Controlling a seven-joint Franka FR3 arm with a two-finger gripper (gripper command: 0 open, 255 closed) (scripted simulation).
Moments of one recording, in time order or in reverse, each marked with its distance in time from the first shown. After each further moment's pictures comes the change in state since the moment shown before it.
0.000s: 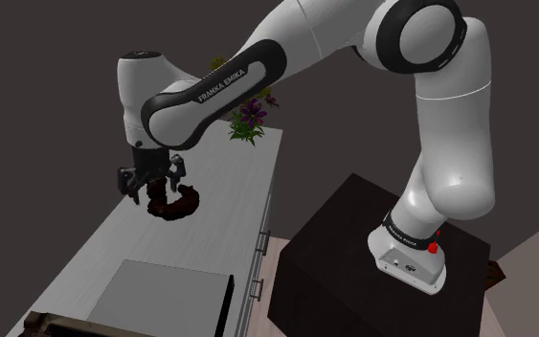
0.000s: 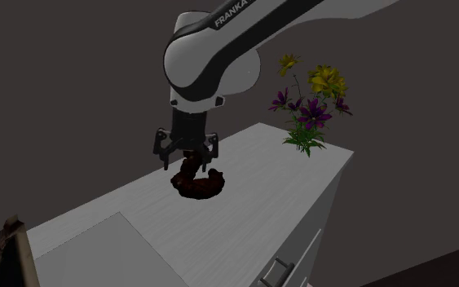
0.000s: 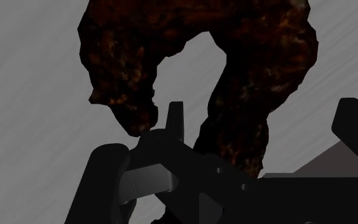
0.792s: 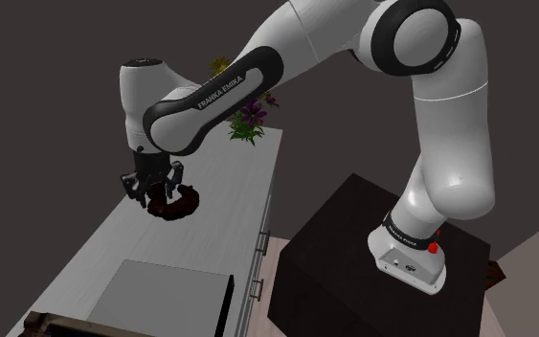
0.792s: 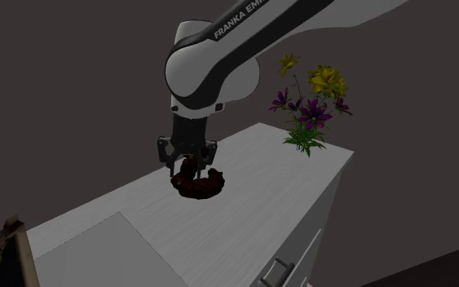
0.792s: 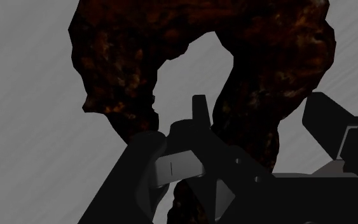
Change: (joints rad) arm 0.003 0.021 -0.005 -0.003 -0.007 0.026 0.000
